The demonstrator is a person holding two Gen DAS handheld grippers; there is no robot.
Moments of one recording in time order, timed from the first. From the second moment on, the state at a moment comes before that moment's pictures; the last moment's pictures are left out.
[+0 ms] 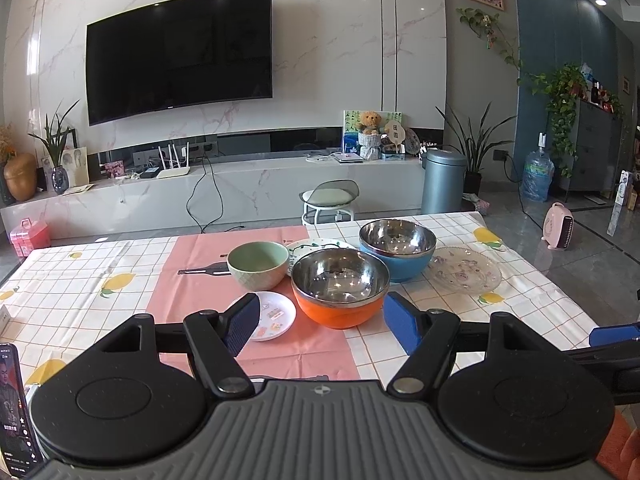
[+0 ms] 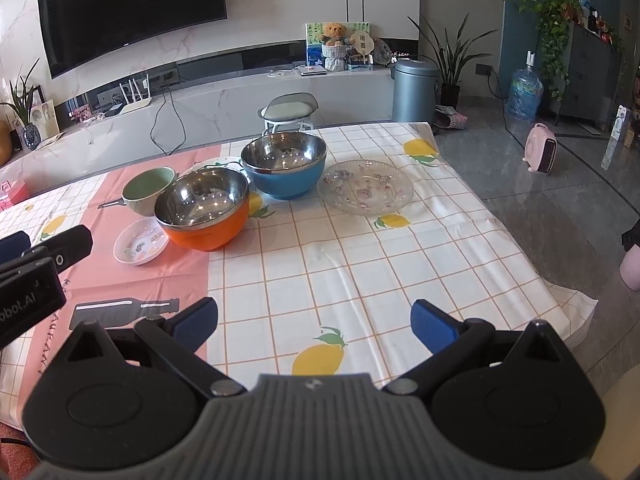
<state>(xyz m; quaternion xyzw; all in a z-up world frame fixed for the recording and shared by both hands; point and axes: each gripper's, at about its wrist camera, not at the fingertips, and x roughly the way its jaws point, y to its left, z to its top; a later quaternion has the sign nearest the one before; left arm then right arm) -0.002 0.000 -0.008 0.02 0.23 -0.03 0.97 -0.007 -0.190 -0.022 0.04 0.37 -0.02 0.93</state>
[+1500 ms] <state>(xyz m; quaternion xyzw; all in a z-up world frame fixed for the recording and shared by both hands) -0.008 -0.004 -0.010 0.02 0.23 -0.03 0.97 -0.009 -0.192 -0.026 0.05 0.38 -0.02 0.92</state>
